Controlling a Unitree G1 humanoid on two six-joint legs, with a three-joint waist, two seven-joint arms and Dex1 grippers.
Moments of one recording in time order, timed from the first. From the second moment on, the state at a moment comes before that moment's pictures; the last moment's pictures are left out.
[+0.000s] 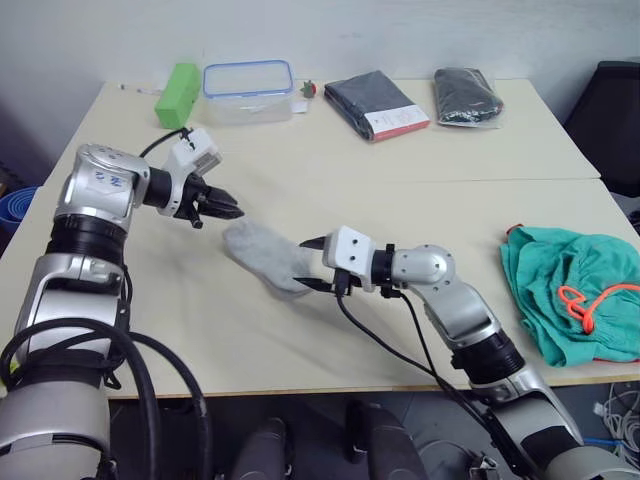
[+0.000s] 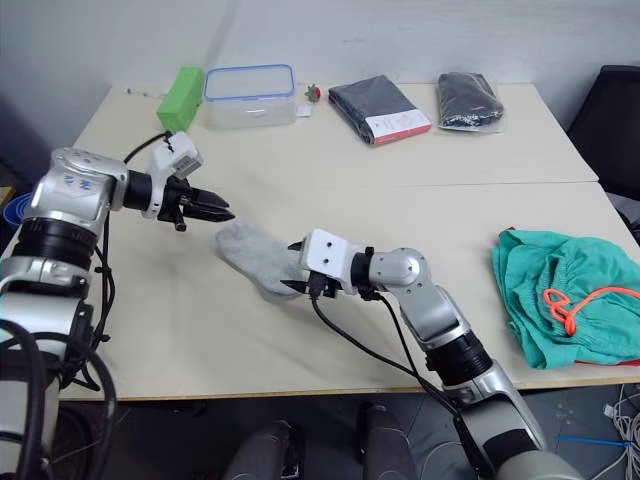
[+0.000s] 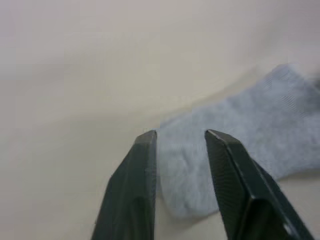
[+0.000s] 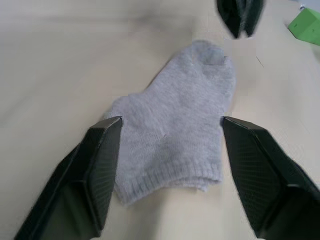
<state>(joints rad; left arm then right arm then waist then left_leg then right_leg) -1.11 0.73 -0.18 0.69 0.00 0.41 -1.26 -0.64 -0.30 0.36 -0.01 0.00 0.23 0.89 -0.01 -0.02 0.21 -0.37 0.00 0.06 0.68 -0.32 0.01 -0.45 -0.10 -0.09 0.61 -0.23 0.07</state>
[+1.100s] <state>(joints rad) -0.69 0.75 -0.25 0.20 0.13 0.43 -1.25 -0.78 -0.40 0.43 0.30 -0.09 0.09 1.10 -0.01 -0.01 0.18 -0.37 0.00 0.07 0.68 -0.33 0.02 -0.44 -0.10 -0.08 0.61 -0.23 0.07</state>
